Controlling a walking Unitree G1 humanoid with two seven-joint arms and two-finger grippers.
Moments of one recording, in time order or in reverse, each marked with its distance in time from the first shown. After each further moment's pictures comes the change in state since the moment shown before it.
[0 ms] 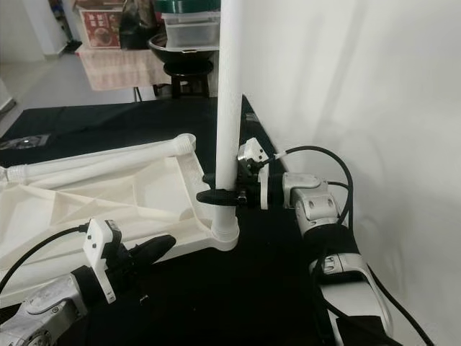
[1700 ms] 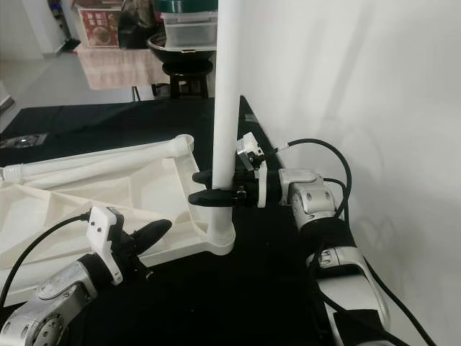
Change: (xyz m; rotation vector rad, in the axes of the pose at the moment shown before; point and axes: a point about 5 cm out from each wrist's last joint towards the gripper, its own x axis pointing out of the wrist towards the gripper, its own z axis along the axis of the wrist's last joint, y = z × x) left arm 0.014 0.018 0.001 -0.023 -0.029 0.132; right arm 0.009 0.002 0.010 0.030 -0.077 0.129
